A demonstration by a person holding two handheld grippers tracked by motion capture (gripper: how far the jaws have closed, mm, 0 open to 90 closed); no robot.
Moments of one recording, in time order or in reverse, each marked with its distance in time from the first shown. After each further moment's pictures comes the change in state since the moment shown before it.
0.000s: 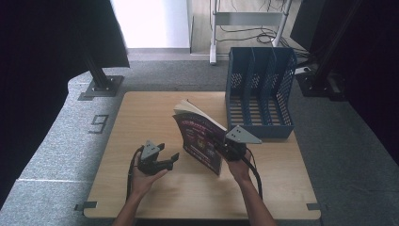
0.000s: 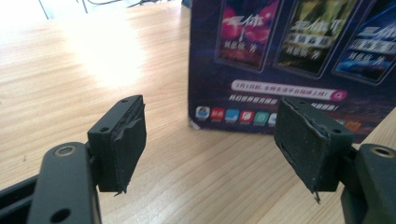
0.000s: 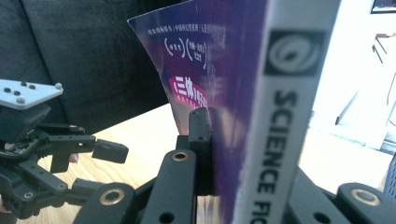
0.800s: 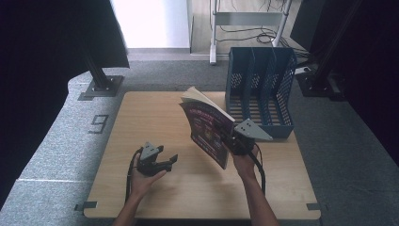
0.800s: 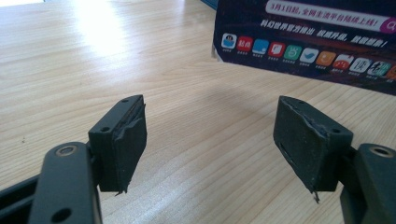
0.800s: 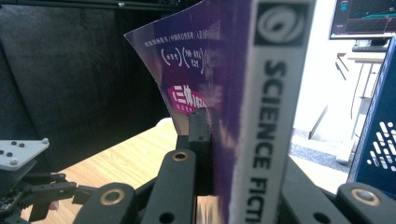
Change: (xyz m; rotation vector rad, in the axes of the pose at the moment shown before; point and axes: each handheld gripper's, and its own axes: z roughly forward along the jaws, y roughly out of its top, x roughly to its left) left arm 0.003 -0.007 0.003 0.033 0.005 -0.013; right arm -0.005 0.033 -0.017 -0.081 -0.094 0.006
